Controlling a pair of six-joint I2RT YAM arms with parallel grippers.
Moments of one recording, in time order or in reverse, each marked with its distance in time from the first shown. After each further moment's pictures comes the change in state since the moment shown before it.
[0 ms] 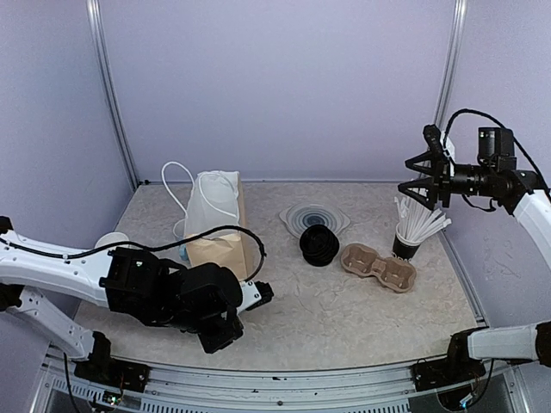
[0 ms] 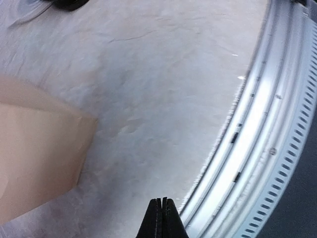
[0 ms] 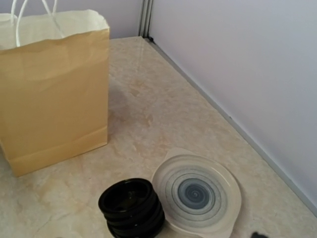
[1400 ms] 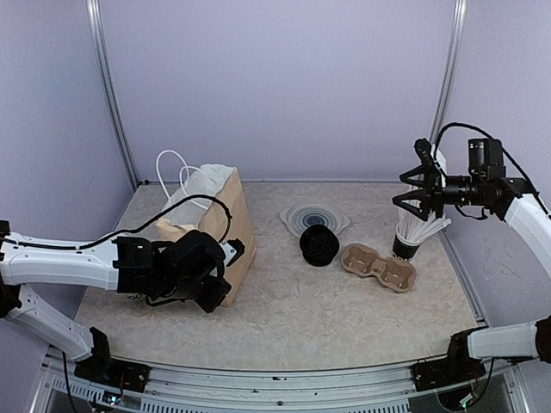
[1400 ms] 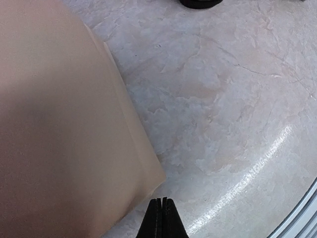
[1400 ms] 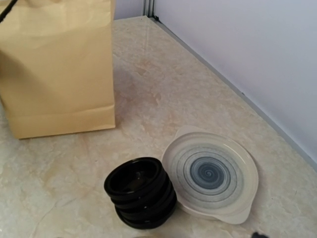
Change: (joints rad) left arm 0.323 -0.032 -0.176 0.237 -0.103 0.000; right arm 0.009 0.024 -0.090 0.032 0.017 0.003
